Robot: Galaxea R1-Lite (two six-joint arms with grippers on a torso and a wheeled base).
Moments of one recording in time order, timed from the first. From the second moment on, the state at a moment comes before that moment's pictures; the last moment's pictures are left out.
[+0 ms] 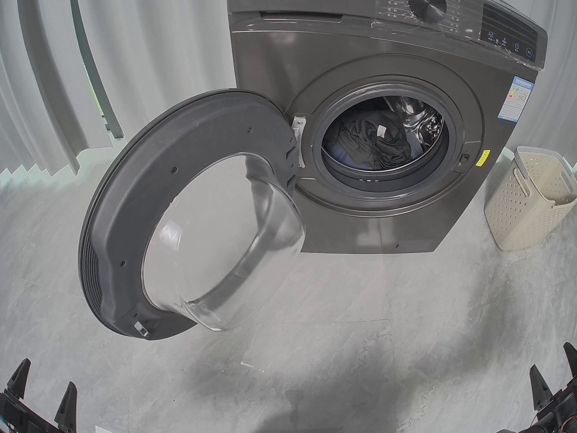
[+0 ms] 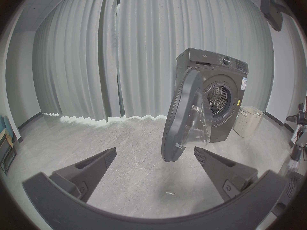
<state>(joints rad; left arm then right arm) 0.00 0.02 -0.02 0.00 0.01 0.01 0.00 0.02 -0.02 0.03 0.02 0.00</state>
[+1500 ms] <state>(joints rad) -0.22 1.08 -0.37 -0.57 -0.33 -0.03 0.00 0.02 -0.02 0.03 0.02 0.00</state>
